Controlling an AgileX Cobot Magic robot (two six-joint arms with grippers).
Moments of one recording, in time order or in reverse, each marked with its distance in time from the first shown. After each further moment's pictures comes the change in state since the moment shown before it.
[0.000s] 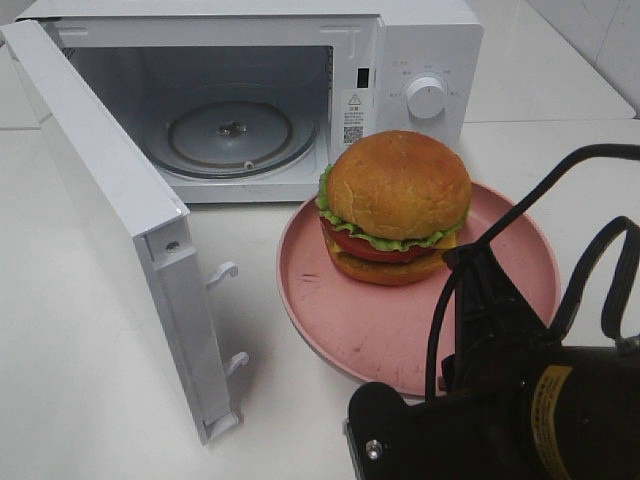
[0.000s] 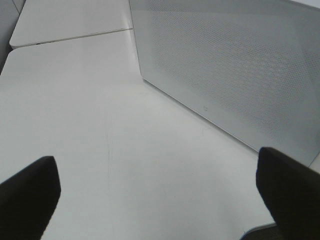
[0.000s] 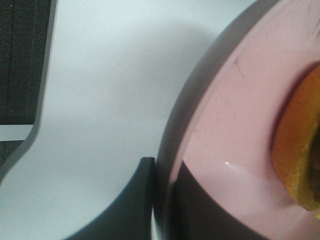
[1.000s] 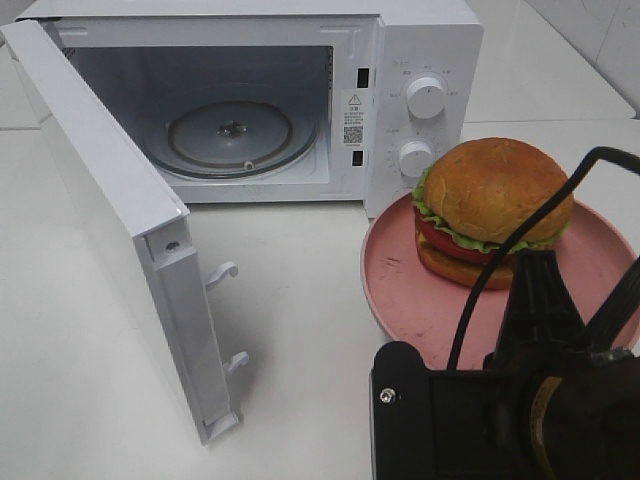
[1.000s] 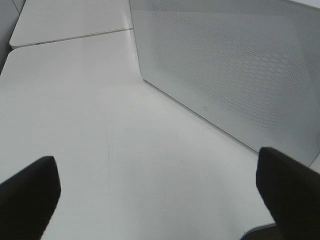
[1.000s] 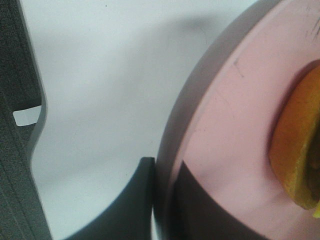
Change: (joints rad) left arm 0.000 0.000 0.000 0.000 0.000 0.000; right arm 0.000 0.072 -0.011 0.050 0.154 0.275
